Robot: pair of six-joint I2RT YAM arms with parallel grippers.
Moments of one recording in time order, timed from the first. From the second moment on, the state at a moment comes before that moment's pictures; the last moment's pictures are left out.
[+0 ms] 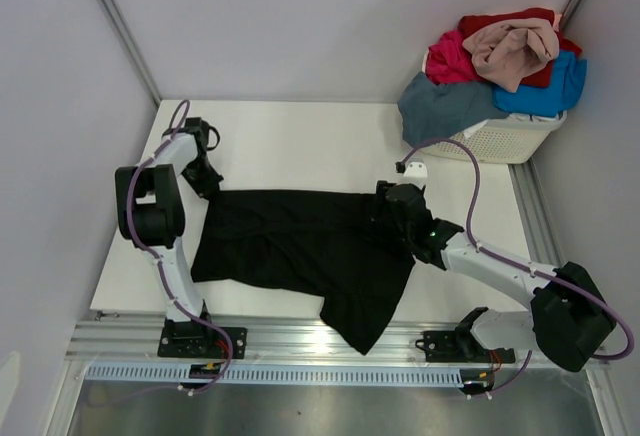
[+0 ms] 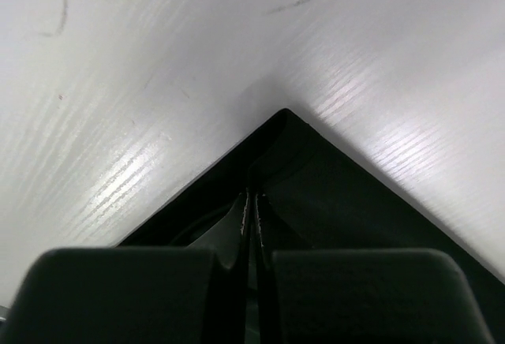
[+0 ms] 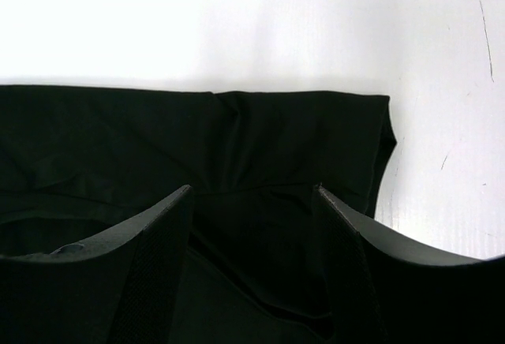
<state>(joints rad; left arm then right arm) 0.07 2.01 1.48 -0.92 -0.16 -0.65 0.71 1.26 0.69 0.01 0.48 0.48</state>
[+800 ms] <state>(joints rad) 0.28 2.19 1.90 -1.02 -0.25 -0.66 0.75 1.27 0.68 -0.04 0.46 0.51</state>
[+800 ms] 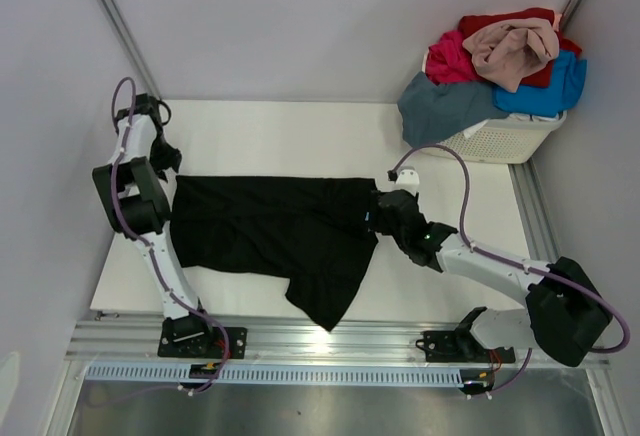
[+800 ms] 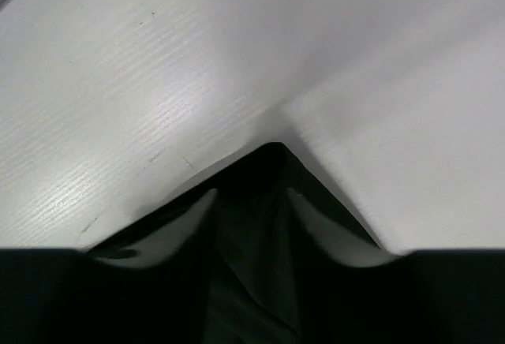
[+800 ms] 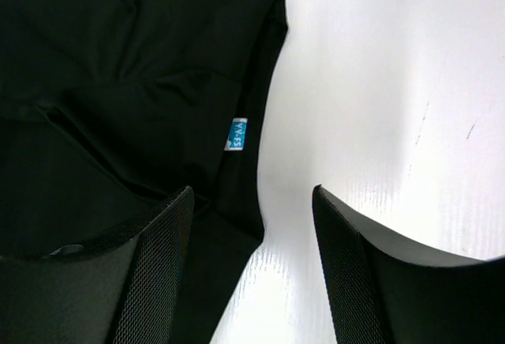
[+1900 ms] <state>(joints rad) 0.30 1.33 0.84 -0.75 -0.12 -0.79 0.83 1.43 0.49 0.22 0.23 0.71</state>
